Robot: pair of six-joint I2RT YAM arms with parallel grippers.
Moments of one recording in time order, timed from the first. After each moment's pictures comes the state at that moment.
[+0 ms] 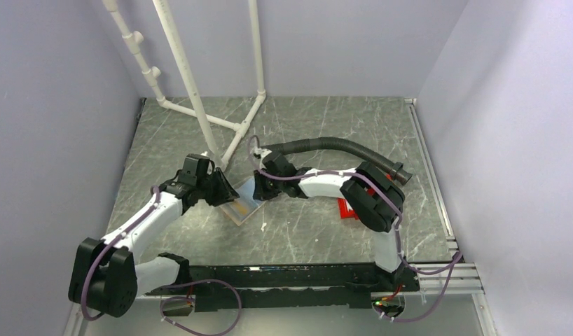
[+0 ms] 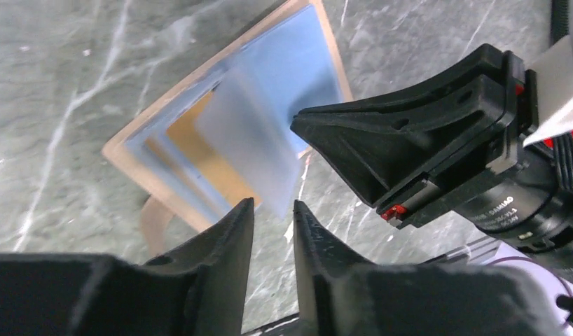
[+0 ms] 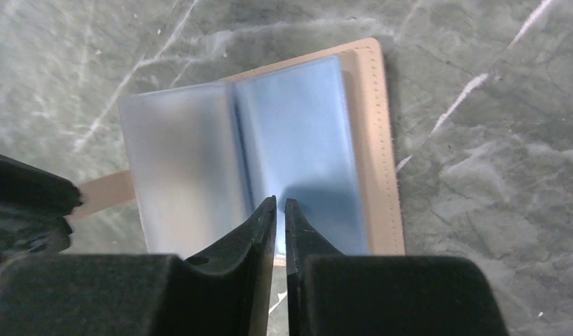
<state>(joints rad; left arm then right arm) -0.31 1.12 0.66 -0.42 0.22 -0.77 0.89 1.98 1.18 0.02 -0.16 0.45</state>
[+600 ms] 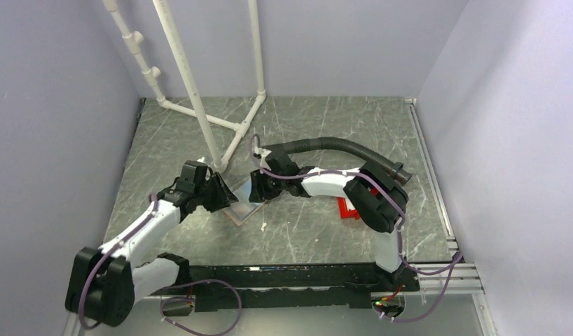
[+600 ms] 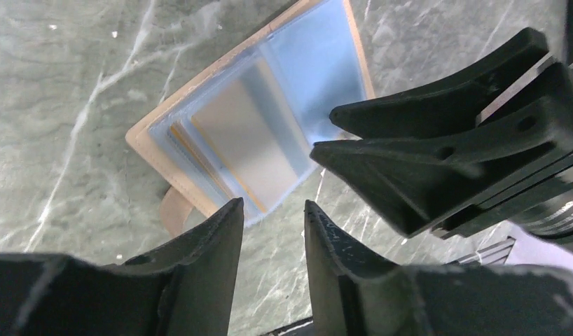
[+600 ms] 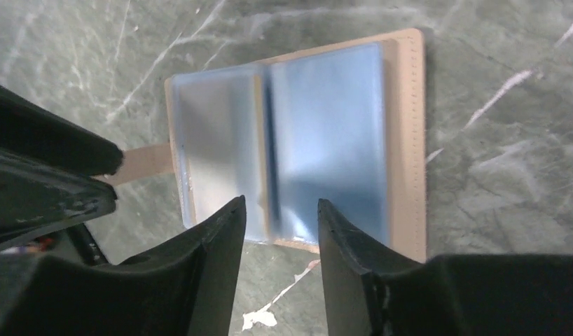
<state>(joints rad) -0.31 1.13 0.58 -0.34 0.22 -0.77 0.82 1.96 1.13 0.10 -0.37 0.51</state>
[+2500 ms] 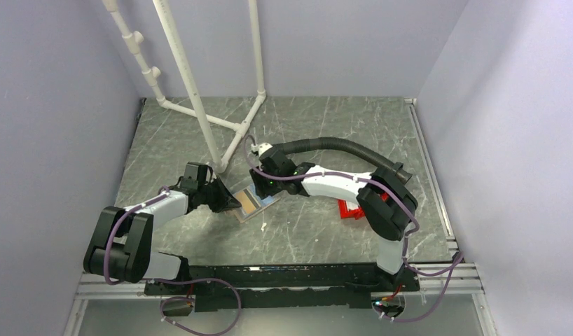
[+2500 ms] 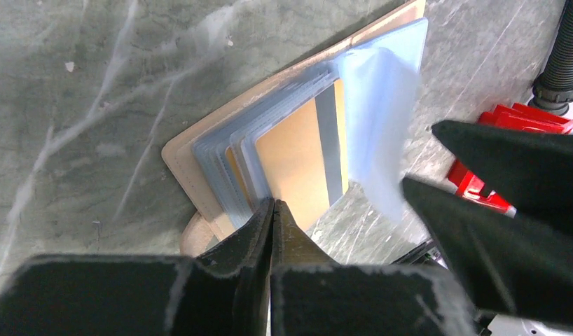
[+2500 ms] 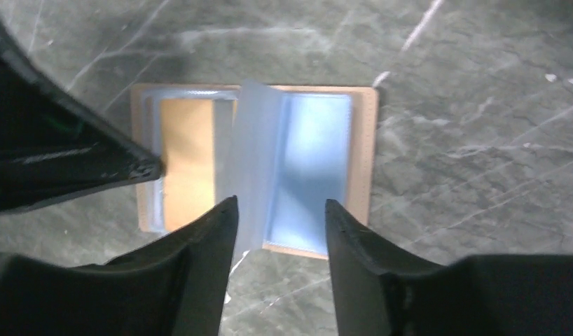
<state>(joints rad) -0.22 1.37 0.52 -0.11 0.42 -0.79 0.88 1.87 1.22 -0.17 -0.01 0.35</state>
